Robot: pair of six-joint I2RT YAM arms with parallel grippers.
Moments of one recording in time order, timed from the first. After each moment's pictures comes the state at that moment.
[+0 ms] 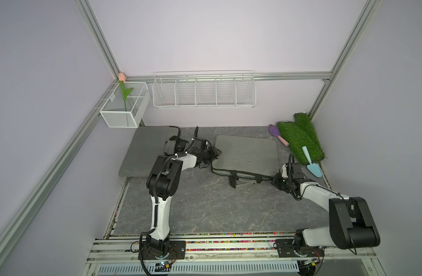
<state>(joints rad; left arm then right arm) -0.43 2.13 1.31 0.16 0.43 -0.94 0.11 1.39 0.58 -0.18 -0.20 0.61</state>
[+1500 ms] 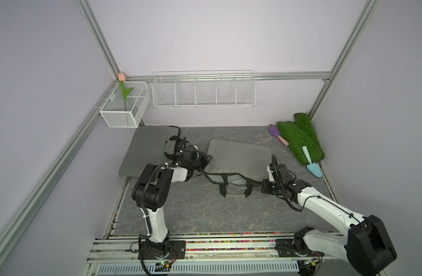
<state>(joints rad) -0.38 1.89 0.91 0.45 0.39 -1.05 0.48 1.19 0.65 -0.46 -0.06 0.54</state>
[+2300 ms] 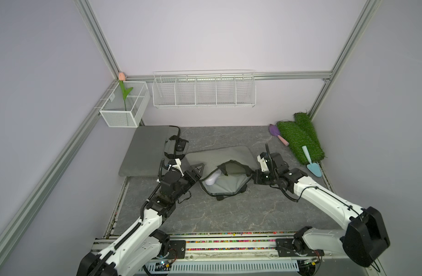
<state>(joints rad) -0.51 0.78 0.42 0.11 0.10 -1.11 0.52 1.28 0.92 -0.53 -0.14 0.50</state>
